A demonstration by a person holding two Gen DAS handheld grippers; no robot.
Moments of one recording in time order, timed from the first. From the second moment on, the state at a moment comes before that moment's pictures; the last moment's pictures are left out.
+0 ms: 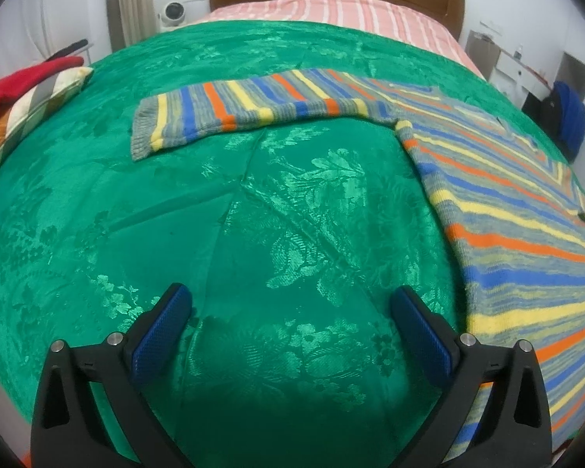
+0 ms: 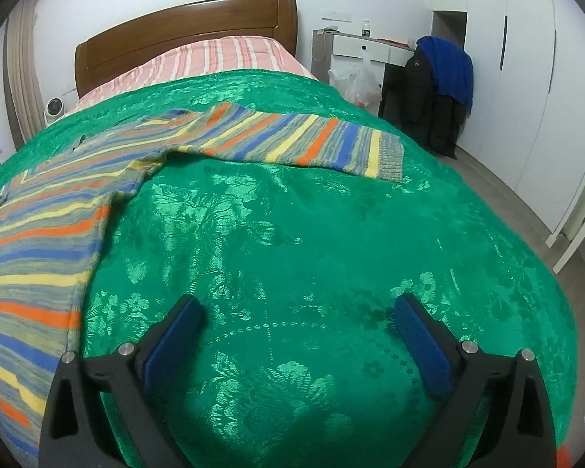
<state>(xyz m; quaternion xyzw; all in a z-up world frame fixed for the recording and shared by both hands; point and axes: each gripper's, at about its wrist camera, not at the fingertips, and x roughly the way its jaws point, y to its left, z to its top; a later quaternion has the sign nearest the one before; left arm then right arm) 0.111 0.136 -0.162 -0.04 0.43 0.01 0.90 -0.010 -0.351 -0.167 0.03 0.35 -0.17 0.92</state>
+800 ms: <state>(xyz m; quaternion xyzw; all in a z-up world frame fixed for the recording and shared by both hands) 0.109 0.133 -0.163 -0.03 0.44 0.01 0.90 -0.007 -0.348 -0.169 0.02 0.36 -0.17 0.92</state>
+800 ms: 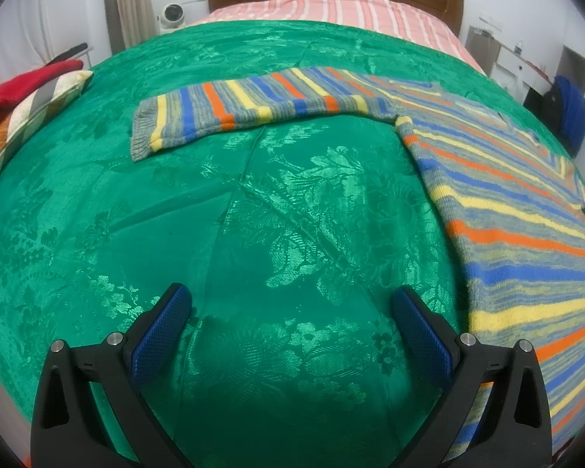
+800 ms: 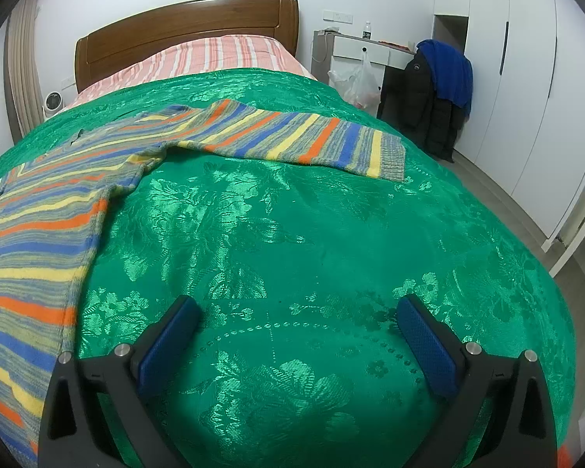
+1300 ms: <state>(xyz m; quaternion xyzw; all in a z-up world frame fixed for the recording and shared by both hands) 0.109 0.132 -0.163 -0.03 0.44 0.01 0.90 -0.007 -0.348 -0.169 0.02 0.36 -0.17 0.92</state>
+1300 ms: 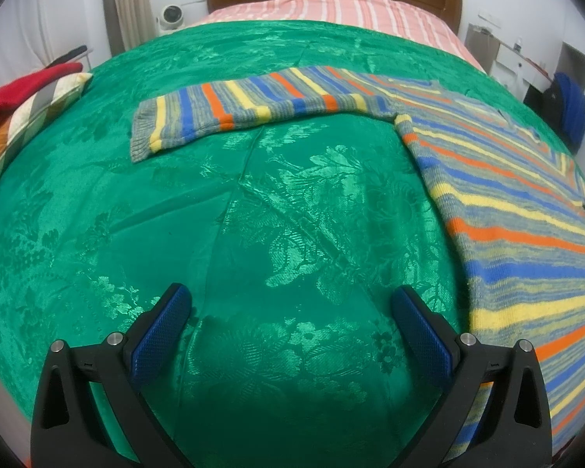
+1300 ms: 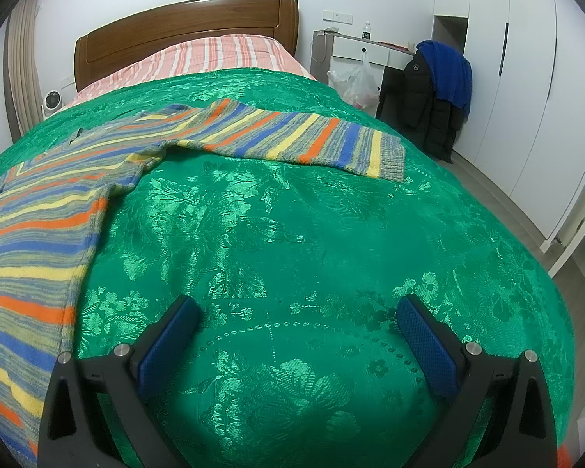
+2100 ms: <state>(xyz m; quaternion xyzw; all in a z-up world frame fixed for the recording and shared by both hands) 0.108 0.130 -0.163 -0.03 0.43 0.02 0.90 -0.007 -0.347 -0.168 0.02 0.36 -0.17 0.92</state>
